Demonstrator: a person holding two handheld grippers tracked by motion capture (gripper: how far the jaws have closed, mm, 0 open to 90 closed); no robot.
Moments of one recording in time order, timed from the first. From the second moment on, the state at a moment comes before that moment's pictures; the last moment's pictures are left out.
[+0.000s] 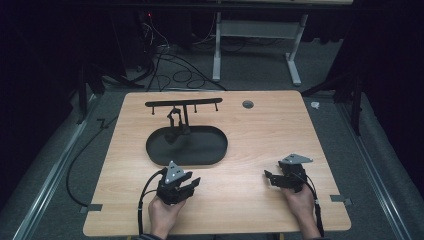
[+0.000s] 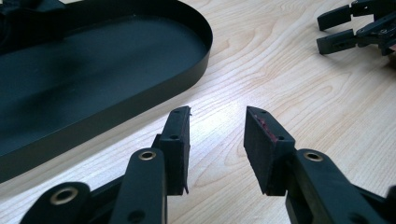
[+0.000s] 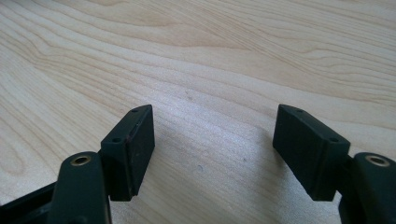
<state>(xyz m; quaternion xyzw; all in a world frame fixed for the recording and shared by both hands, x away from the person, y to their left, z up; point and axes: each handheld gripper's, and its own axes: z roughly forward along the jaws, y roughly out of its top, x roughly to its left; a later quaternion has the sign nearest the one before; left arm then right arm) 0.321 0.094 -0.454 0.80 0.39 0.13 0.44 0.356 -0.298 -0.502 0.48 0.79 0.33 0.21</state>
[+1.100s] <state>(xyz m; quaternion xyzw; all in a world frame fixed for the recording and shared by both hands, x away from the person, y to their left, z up) 0.332 0.074 -0.484 0.82 0.40 0.14 0.39 0.355 -0.298 -0.502 0.48 0.79 0.33 0.21</state>
